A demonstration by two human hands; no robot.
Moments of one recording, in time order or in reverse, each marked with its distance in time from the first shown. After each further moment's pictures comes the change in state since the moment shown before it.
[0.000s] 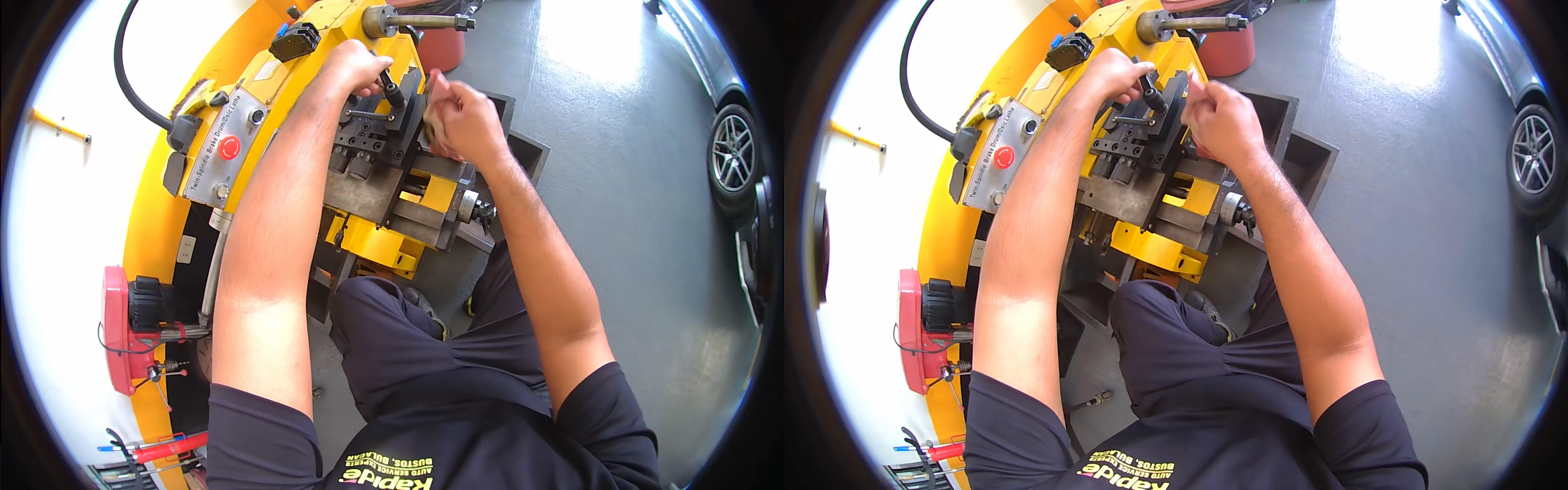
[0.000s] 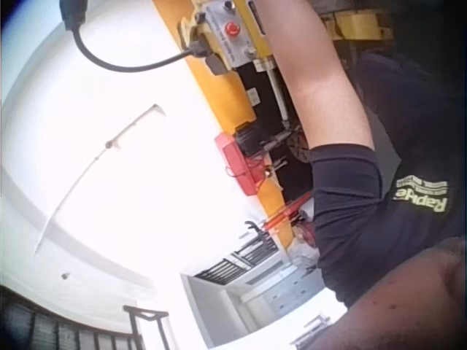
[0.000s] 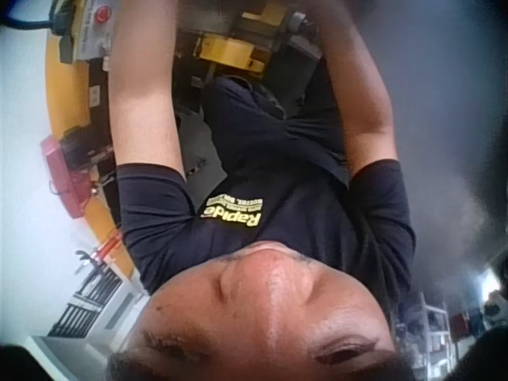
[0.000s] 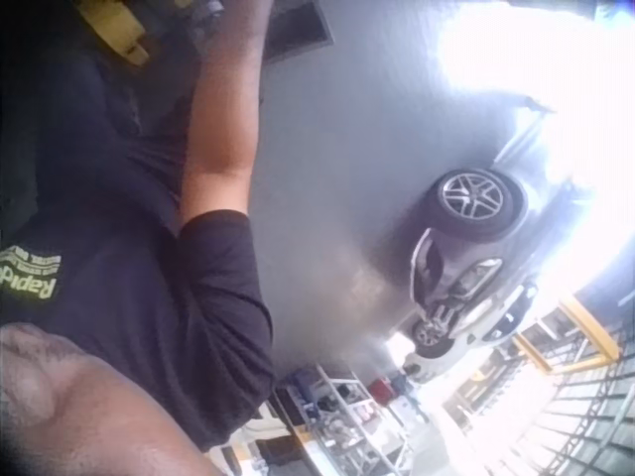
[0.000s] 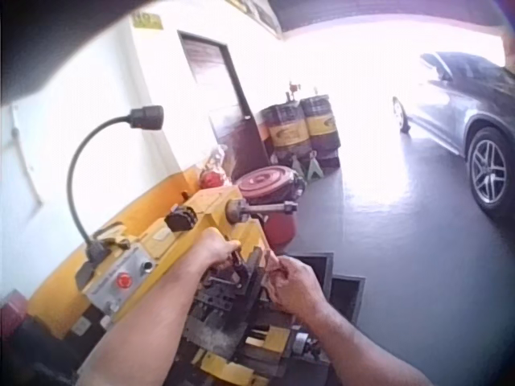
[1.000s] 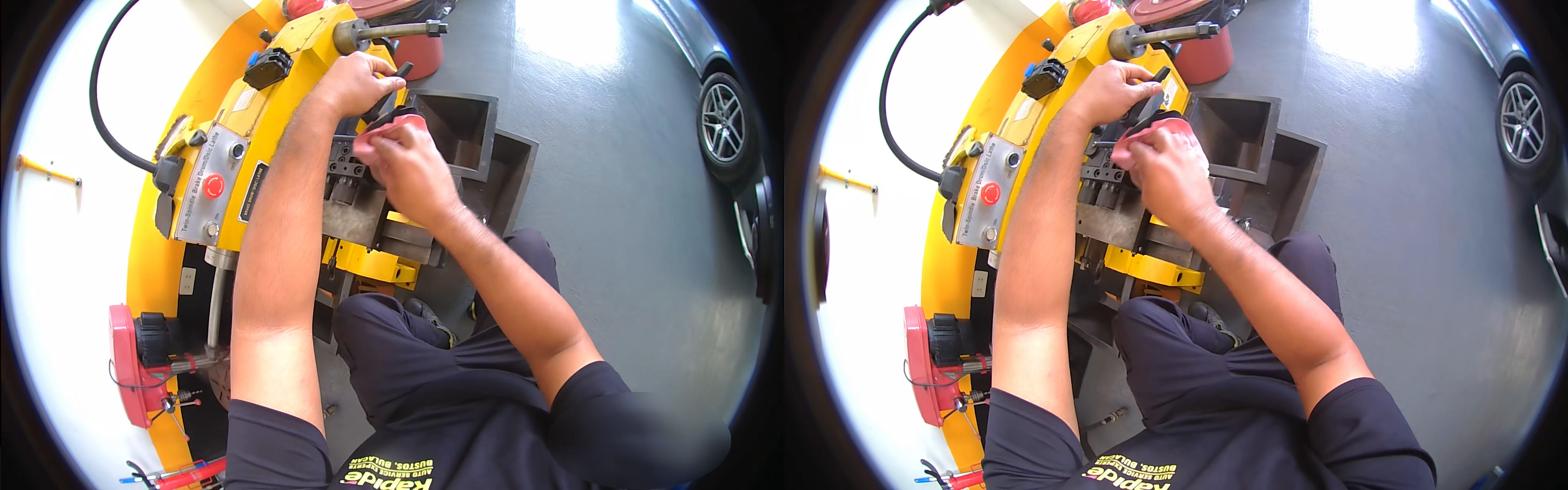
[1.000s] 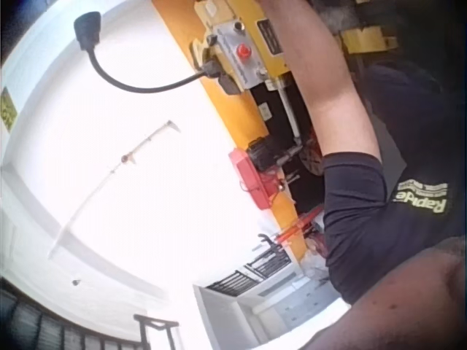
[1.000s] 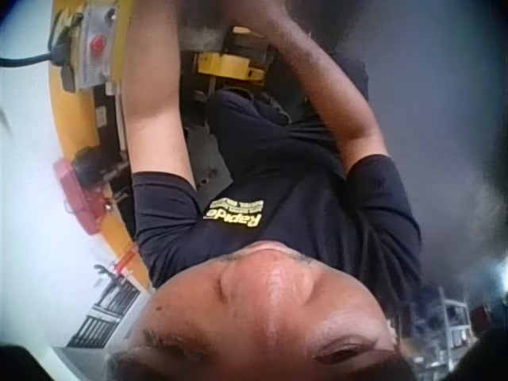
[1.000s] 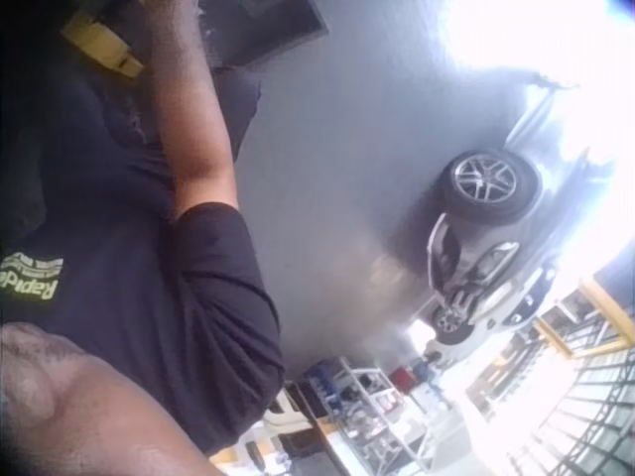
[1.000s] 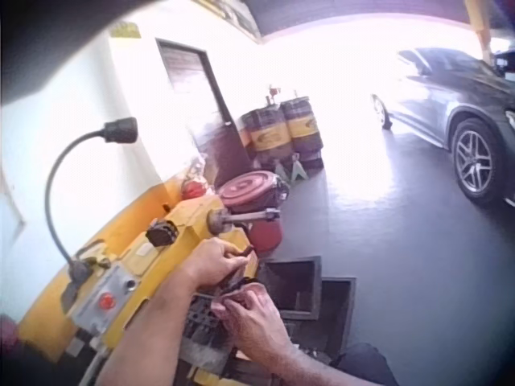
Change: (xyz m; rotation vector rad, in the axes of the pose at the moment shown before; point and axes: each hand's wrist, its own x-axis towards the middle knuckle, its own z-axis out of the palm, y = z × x) left_hand -0.010 0.027 0.014 0.007 -0.028 0.406; right_hand -0.046 -0.007 0.048 -0.141 0.098 -0.413
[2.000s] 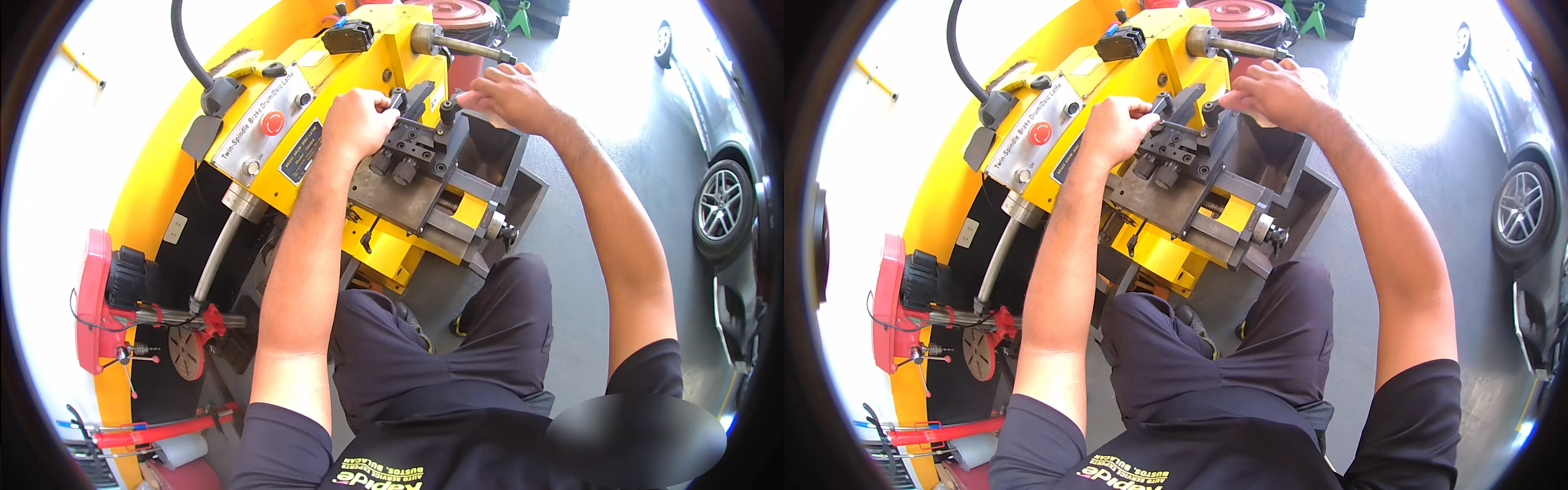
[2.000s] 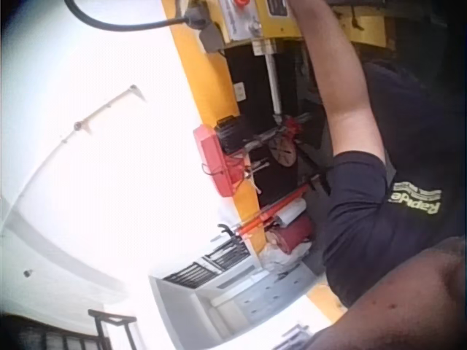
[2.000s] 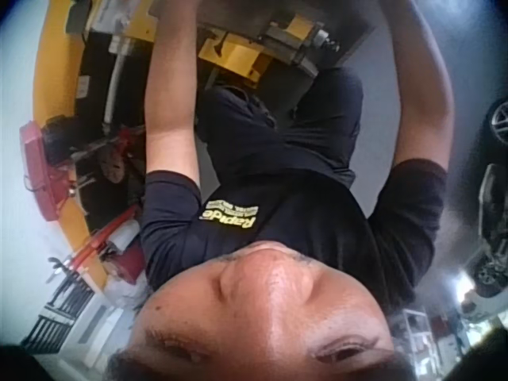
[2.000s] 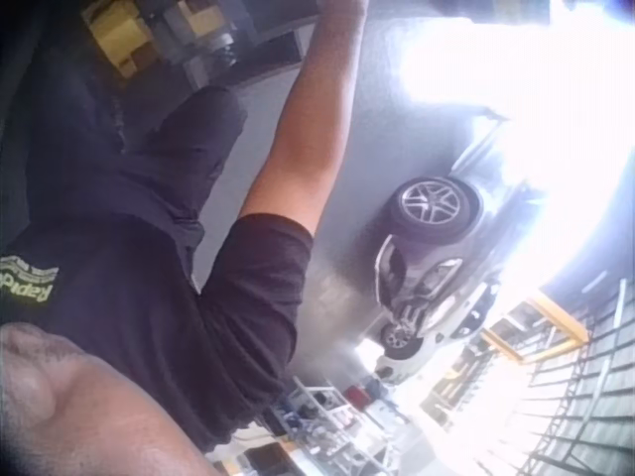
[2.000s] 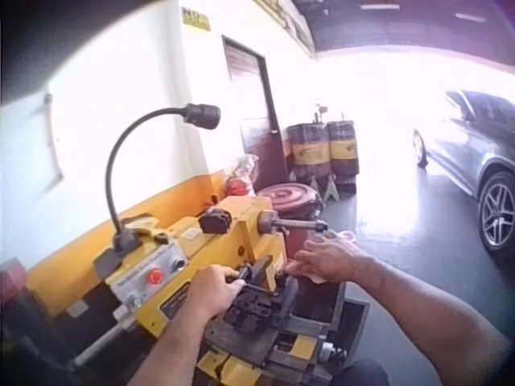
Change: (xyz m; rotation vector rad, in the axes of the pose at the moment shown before) left_hand -0.134 -0.052 -0.009 -0.075 0.419 -0.242; right_hand 0.139 0.046 -0.070 -0.716 -0.673 -0.460
